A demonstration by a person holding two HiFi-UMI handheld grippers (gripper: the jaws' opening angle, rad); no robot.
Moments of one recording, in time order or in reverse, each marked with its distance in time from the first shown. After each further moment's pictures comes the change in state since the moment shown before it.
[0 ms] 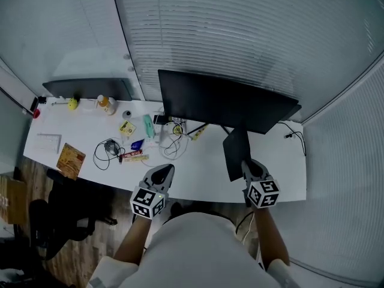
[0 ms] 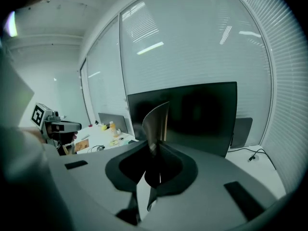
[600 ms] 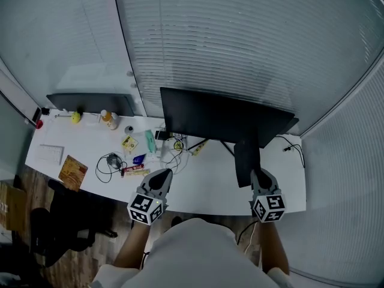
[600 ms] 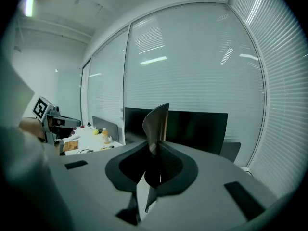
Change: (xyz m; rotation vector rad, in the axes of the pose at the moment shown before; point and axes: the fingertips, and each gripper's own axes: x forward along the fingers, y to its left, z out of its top) left arm 0.000 0.014 0.046 0.035 -0.083 0.020; right arm -0.035 -0.009 0.056 -0.121 -0.140 -0.094
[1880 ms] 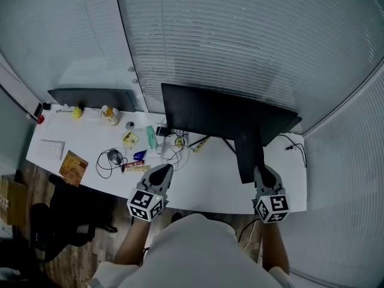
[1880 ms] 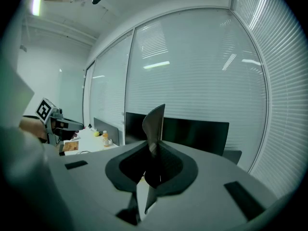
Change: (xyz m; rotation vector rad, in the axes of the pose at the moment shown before) left arm 0.006 0.001 0.007 -0.004 -0.005 0.021; right arm -0.005 -0.002 0.023 -0.040 -0.055 0.016
